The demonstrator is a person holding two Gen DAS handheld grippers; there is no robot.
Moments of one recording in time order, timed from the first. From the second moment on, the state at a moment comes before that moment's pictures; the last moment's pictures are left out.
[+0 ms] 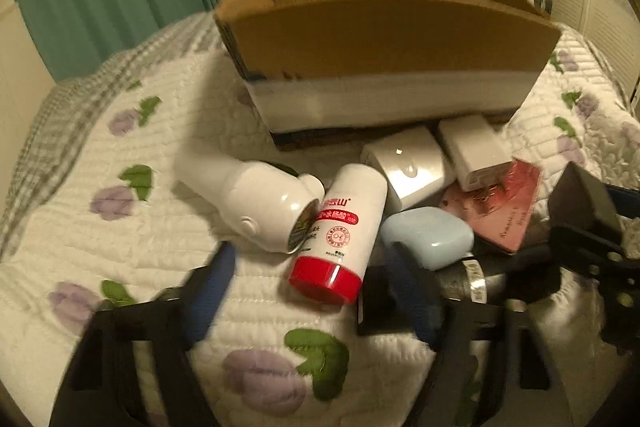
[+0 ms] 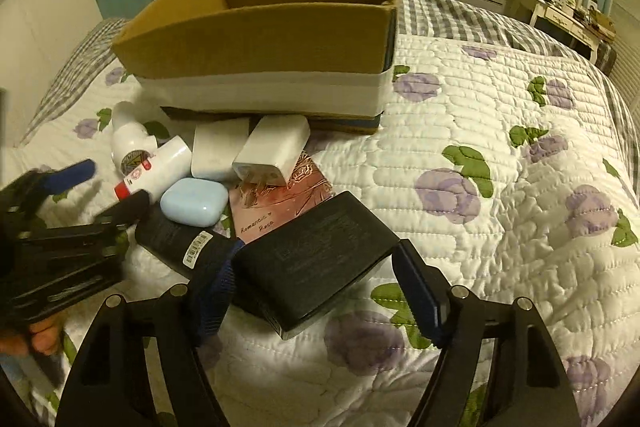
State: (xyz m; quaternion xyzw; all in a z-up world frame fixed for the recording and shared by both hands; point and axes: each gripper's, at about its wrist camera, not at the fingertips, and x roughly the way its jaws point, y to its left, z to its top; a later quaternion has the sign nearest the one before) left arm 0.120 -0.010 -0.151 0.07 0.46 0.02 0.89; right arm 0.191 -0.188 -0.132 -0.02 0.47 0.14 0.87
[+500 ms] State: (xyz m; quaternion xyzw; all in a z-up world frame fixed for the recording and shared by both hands) left arm 0.087 -0.006 -0.119 0.03 0.43 -0.03 0.90; right arm 0.182 -0.178 -0.120 -0.03 0.45 0.13 0.88
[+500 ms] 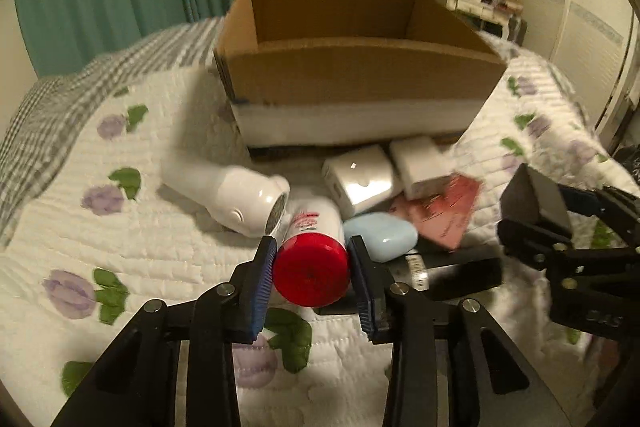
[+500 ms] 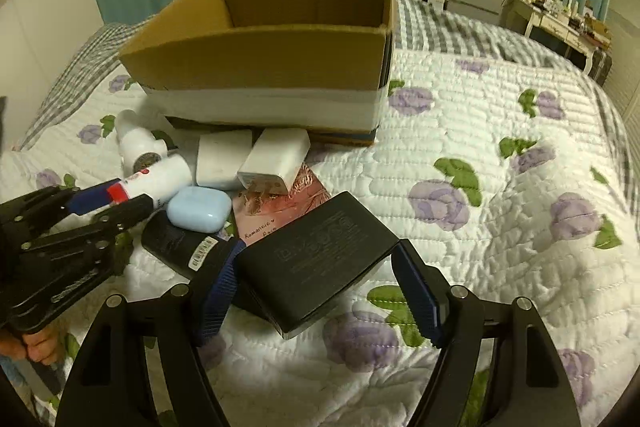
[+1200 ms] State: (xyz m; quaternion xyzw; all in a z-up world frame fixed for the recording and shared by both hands) left arm 0.112 -0.007 0.011 0.02 0.31 -0.03 0.95; right arm 0.199 -0.171 0.005 -0.05 0.33 0.16 0.93
